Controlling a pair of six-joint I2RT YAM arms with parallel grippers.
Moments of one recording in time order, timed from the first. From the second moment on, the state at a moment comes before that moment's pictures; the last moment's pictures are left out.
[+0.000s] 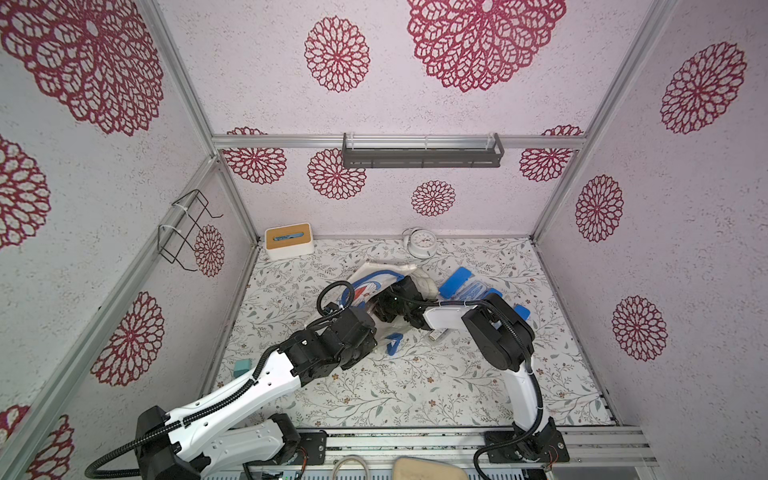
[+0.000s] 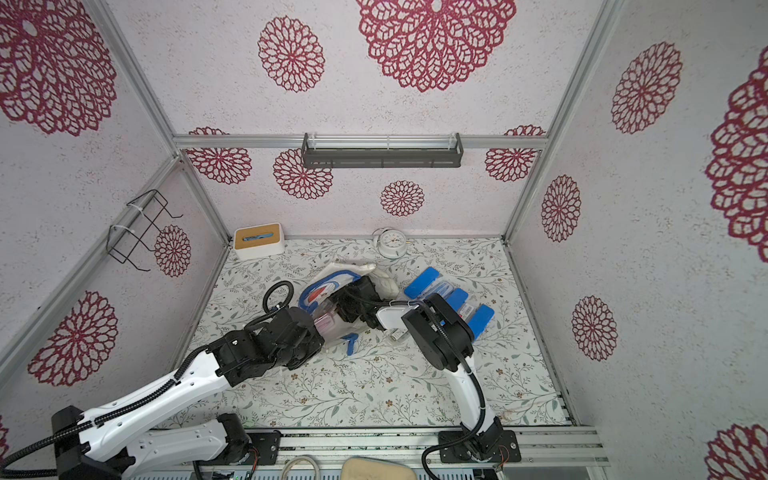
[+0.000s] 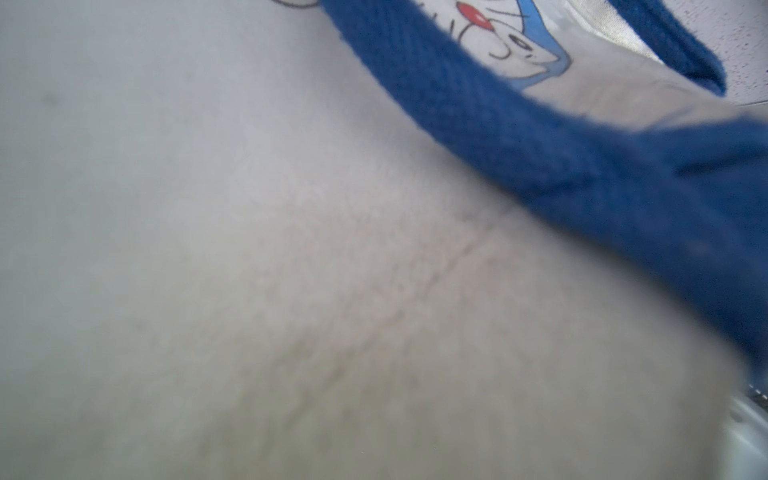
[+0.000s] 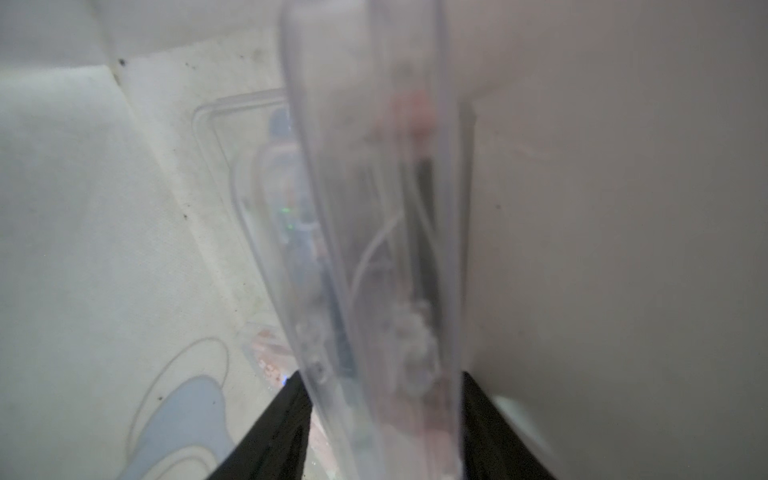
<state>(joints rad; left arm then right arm) -0.89 1.09 0.97 -0.78 -0.20 -1.38 0.74 2.17 1.32 0.34 -0.26 1.54</state>
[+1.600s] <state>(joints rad) -0.89 1.08 0.95 -0.77 -0.21 -1.38 0.74 2.12 1.23 0.47 -0.27 1.52</state>
